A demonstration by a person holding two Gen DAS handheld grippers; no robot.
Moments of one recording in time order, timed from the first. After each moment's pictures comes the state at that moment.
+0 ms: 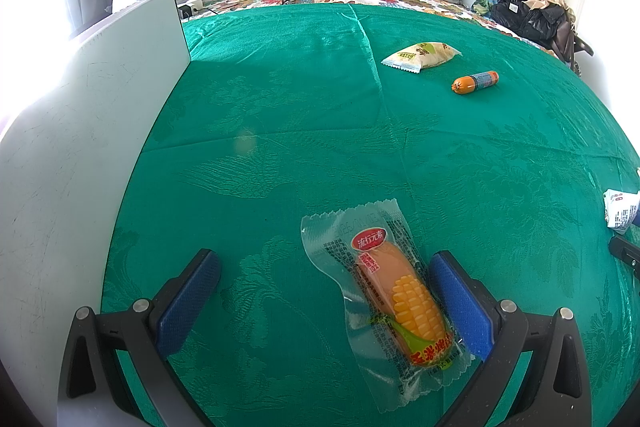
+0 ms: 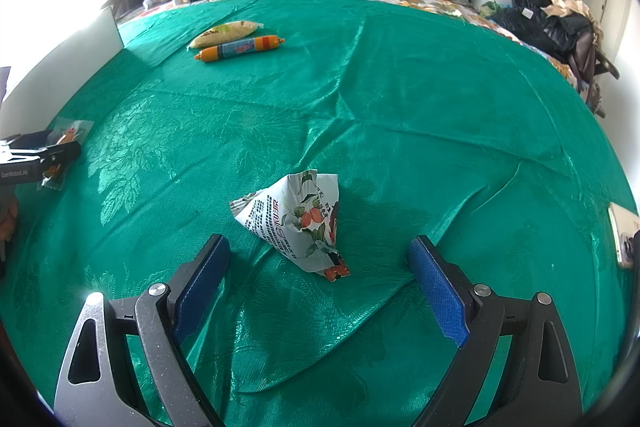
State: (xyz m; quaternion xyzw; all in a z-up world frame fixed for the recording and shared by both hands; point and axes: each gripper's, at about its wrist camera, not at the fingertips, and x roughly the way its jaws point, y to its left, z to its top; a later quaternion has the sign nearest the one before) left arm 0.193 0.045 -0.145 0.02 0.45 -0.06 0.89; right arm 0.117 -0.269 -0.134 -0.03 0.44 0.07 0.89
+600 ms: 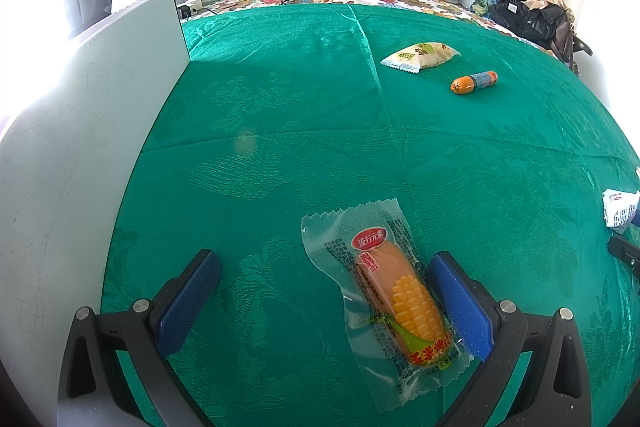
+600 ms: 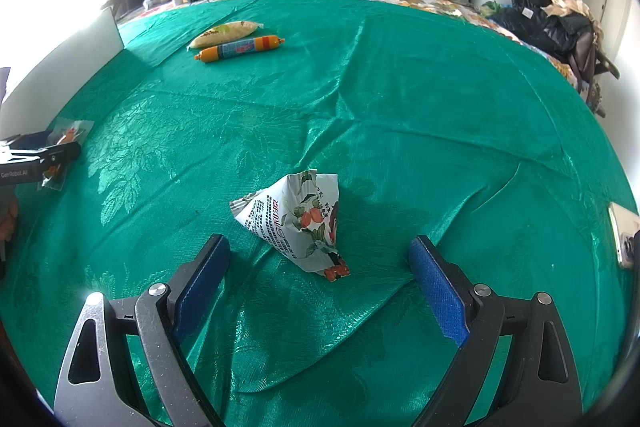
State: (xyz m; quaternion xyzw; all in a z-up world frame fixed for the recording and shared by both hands) left arm 0.193 0.045 -0.145 0.03 0.45 -0.07 0.89; right arm 0.117 -0.269 -0.134 -0.03 0.44 0.07 0.89
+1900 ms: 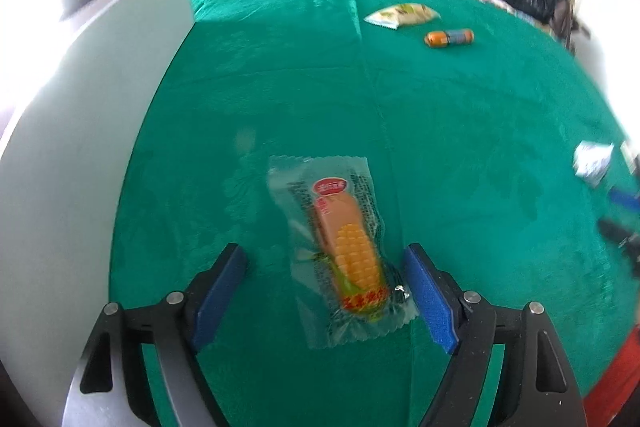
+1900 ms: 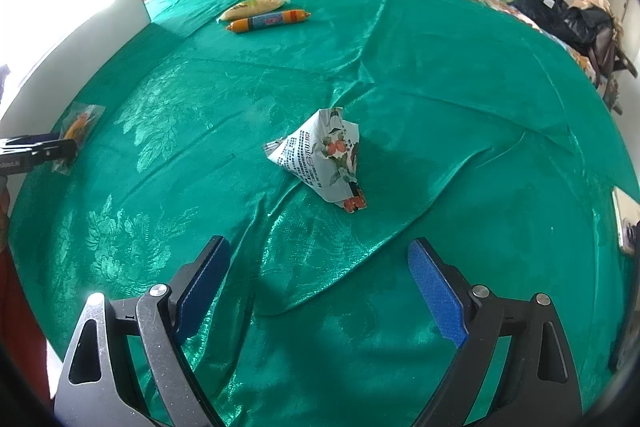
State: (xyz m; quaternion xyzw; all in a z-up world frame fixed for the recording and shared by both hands) left arm 0.140 0.031 -0.132 0.04 0.50 -0.07 0.86; right arm 0.093 -0.269 -0.125 -0.04 0.48 0.11 0.87
